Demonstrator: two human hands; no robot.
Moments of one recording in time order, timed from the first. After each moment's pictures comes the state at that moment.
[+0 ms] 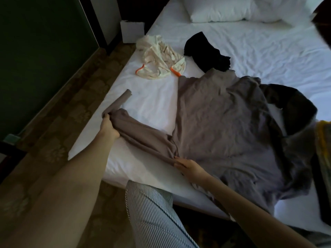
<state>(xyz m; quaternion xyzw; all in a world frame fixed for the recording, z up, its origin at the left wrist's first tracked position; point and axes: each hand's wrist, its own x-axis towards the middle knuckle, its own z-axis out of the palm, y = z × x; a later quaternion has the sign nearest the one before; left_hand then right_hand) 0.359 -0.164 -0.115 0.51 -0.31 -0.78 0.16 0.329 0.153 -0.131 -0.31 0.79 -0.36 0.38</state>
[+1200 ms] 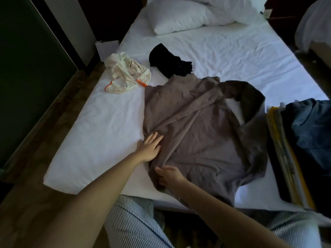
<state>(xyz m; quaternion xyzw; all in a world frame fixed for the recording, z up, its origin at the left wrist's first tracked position) 0.292 0.038 -0.145 0.09 -0.96 -0.13 -0.21 0.337 0.191 -0.130 0.15 0.57 -0.65 0.48</state>
